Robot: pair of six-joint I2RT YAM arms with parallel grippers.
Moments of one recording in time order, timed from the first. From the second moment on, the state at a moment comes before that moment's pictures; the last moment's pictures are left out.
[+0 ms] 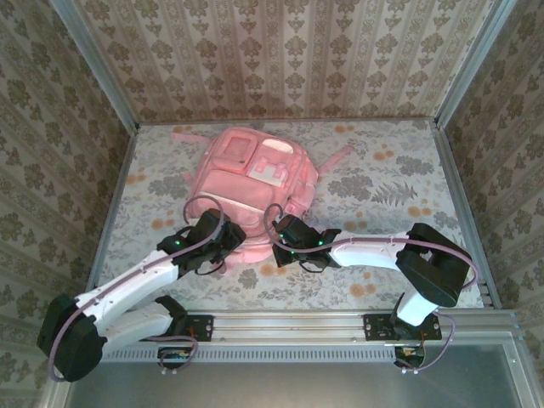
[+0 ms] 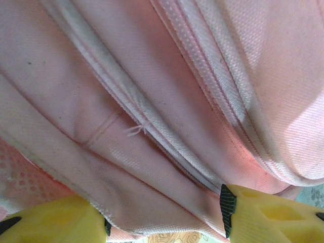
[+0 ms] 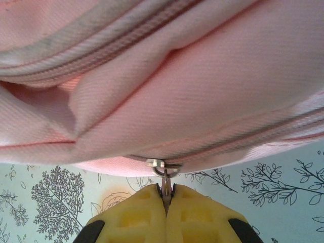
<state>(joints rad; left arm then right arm) -0.75 1.00 0.59 -0.51 -0.07 -1.27 0.94 1.61 0.82 -0.11 0.02 0.58</state>
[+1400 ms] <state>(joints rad) -0.70 0.94 0.58 -0.53 -0.12 -1.28 0.75 1.57 0.76 -0.07 -0.02 0.51</state>
